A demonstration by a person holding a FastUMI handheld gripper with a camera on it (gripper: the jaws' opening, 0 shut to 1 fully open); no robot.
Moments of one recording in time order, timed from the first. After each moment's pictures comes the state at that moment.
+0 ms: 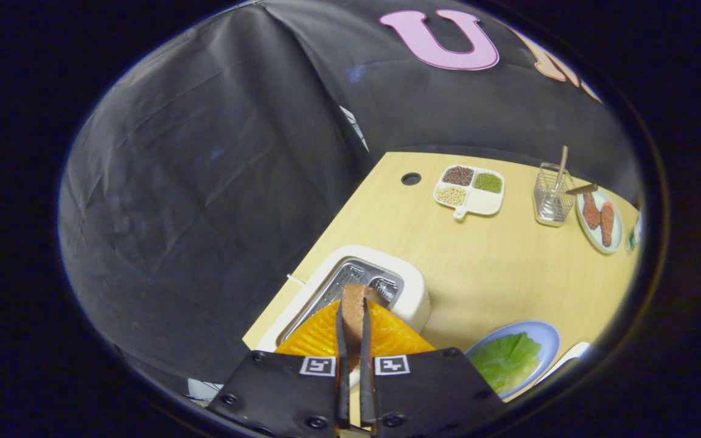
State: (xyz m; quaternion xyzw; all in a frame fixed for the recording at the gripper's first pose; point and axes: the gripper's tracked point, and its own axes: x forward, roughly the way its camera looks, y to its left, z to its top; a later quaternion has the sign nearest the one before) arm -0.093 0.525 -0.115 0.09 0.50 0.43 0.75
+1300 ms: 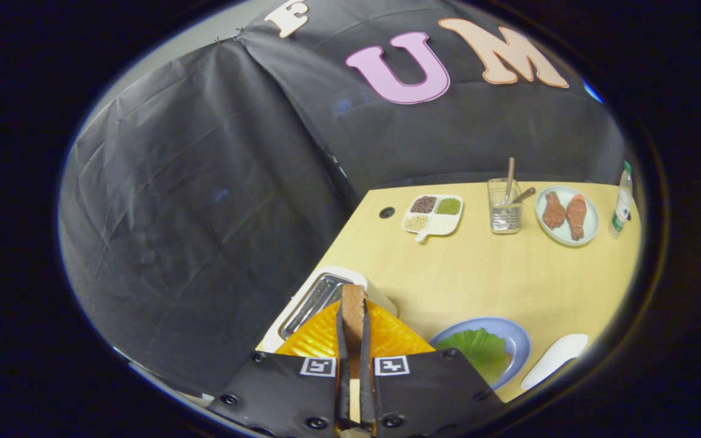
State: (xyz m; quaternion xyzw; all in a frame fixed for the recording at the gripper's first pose) arm -0.059 0.413 -0.086 0.17 0.46 0.39 0.78
